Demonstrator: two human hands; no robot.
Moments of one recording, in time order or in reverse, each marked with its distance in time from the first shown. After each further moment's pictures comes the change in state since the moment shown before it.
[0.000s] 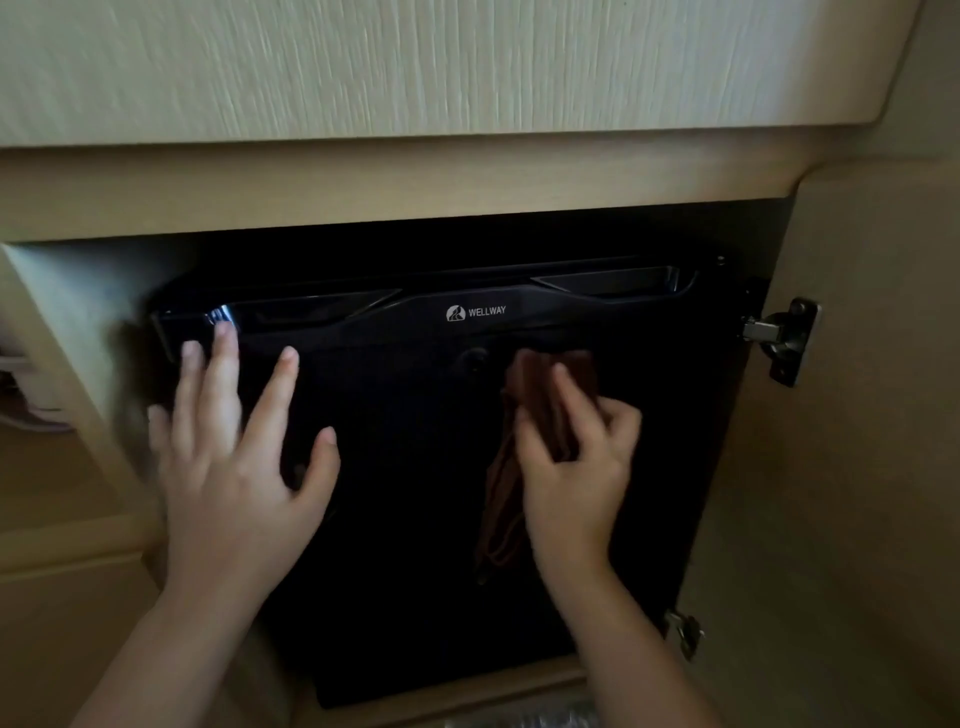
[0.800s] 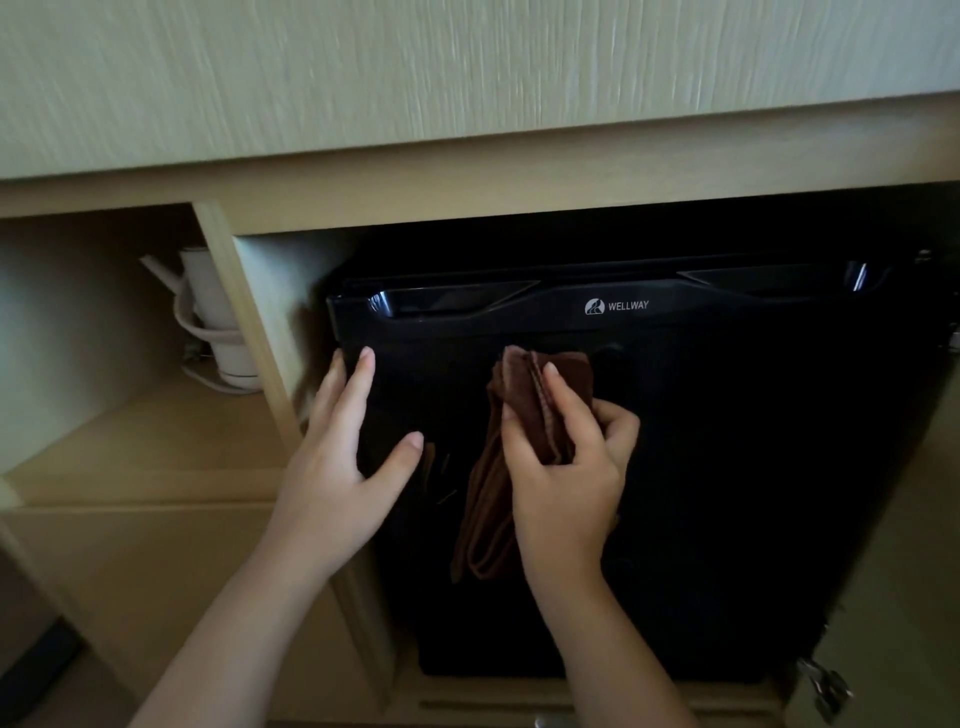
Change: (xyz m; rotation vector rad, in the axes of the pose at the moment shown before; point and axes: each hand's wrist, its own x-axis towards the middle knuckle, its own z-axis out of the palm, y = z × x) left_hand -0.009 -0.029 -0.032 -0.393 -0.318 -0.315; right_hand -0.047 -0.040 0.064 0.169 -0.144 0.080
